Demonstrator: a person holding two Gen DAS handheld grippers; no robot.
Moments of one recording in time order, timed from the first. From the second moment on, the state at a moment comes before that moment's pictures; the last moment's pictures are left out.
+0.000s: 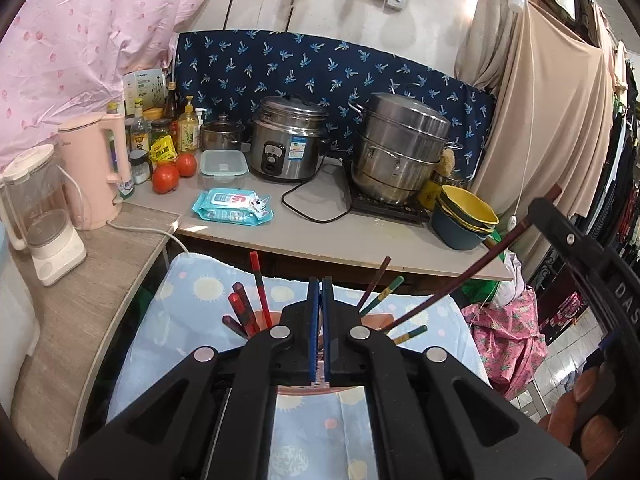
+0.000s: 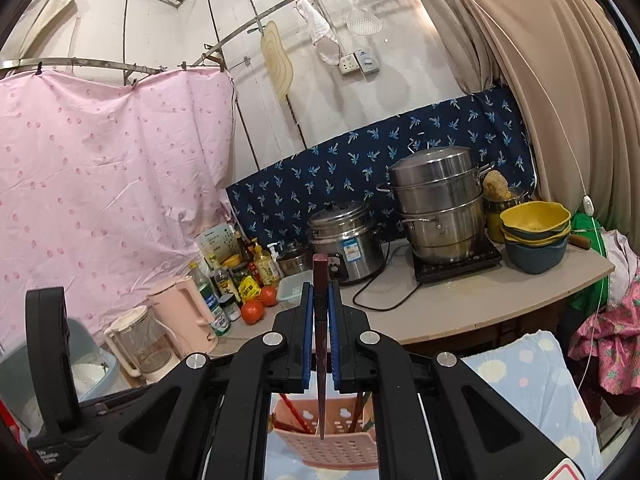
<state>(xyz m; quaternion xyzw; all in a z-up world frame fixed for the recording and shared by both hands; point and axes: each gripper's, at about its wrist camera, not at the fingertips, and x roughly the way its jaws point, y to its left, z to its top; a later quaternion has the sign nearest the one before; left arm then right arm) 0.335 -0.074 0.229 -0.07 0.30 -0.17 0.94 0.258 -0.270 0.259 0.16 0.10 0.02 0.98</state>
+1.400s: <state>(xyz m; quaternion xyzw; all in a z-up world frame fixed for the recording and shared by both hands) 0.362 -0.082 0.176 -0.05 0.33 -0.12 0.93 0.315 -0.254 0.168 0.14 0.22 0.02 0.96</state>
